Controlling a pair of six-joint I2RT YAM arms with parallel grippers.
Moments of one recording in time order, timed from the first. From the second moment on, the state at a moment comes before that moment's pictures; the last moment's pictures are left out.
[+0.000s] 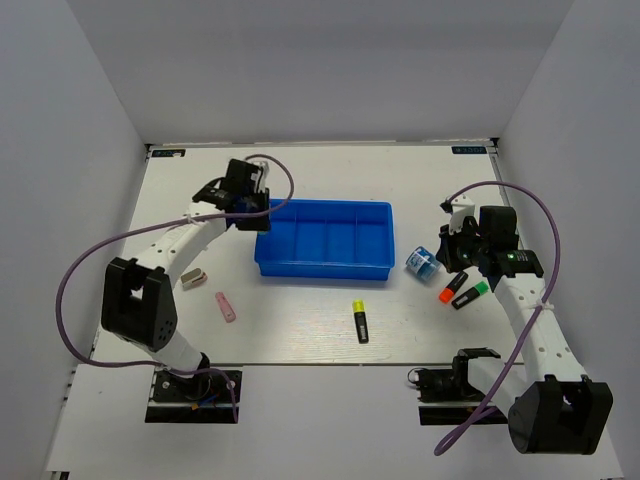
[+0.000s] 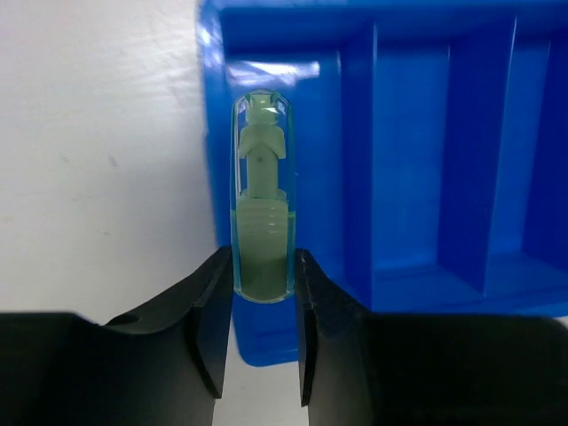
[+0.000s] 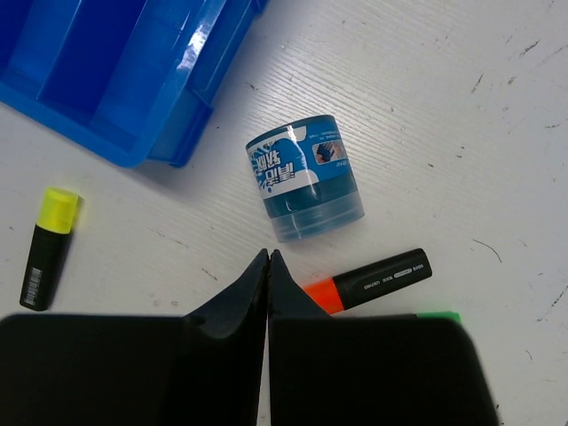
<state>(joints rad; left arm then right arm) -0.33 1.58 1.28 -0.61 -0.01 -0.25 0.04 0.99 0.81 -0.64 -0.37 -0.28</state>
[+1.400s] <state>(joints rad) -0.37 1.08 0.63 -0.74 -0.35 -0.68 0.03 0.98 0.81 -0.64 -0.38 -0.28</state>
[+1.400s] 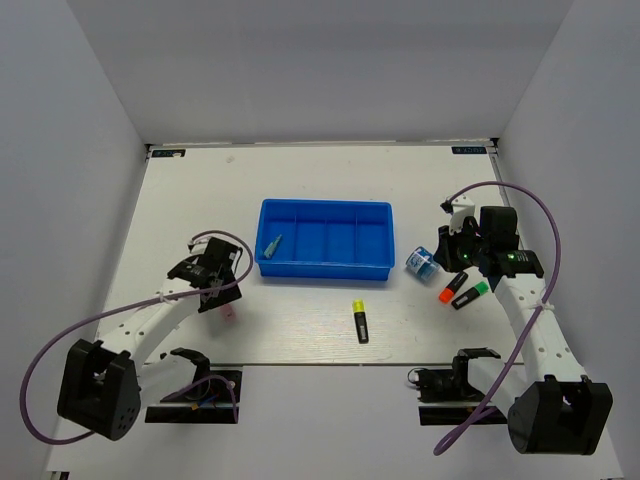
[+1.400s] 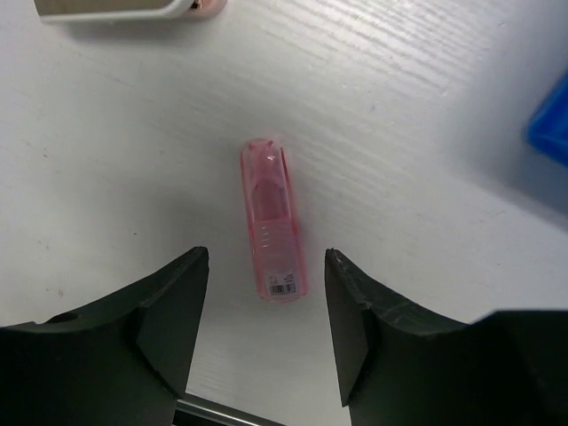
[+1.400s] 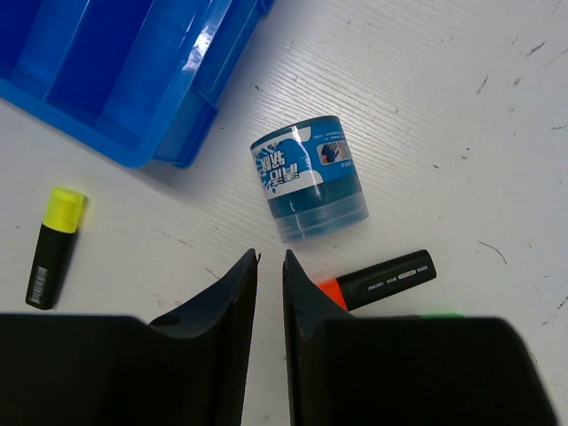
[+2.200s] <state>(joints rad) -0.37 1.21 0.53 -0.51 -0.36 -0.77 0.03 0.98 0.81 -0.64 -0.38 -0.28</state>
